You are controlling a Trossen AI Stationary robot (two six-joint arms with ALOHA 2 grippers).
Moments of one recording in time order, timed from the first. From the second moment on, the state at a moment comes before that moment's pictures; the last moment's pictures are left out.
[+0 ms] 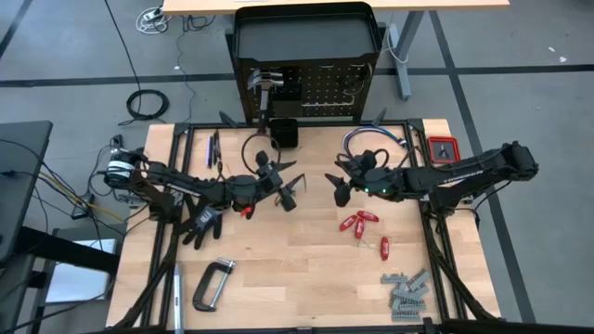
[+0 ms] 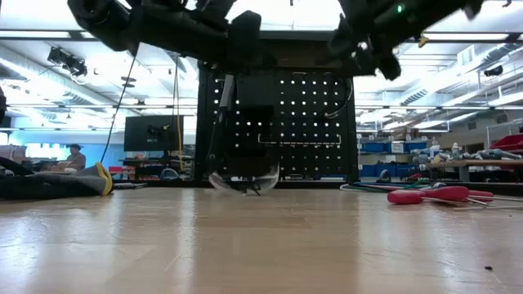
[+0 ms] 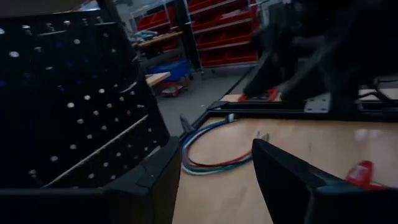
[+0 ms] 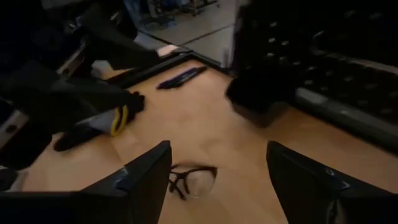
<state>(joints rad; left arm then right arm) -0.07 1.56 0.74 0.81 -0.62 0.20 0.09 1.20 0.69 0.10 0.61 0.45</state>
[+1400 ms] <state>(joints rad) 0.01 1.55 0.74 0.37 -0.51 0.08 0.11 1.98 0.78 0.65 0.46 0.27</state>
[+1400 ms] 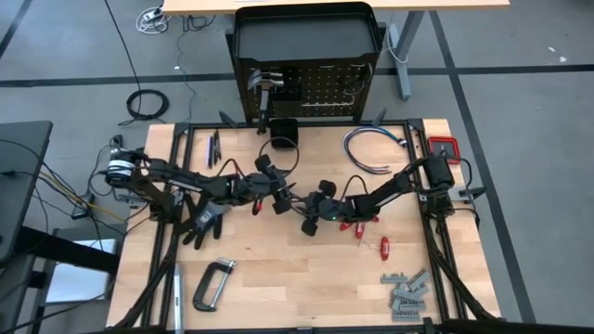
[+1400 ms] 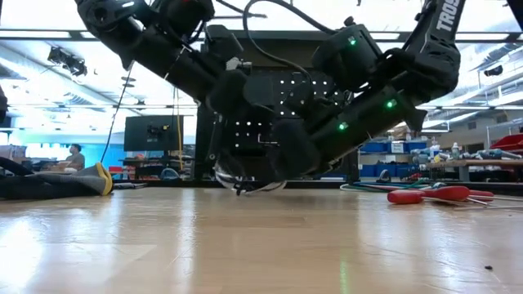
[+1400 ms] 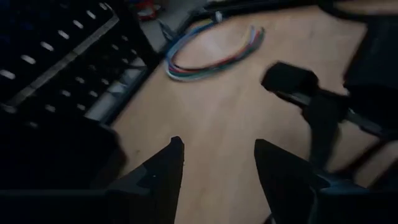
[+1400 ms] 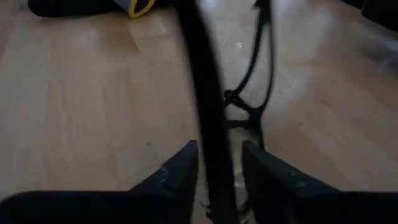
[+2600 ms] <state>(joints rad) 0.06 1.55 0.74 0.46 -0.15 0.05 0.02 1.72 0.78 0.31 0.24 0.18</state>
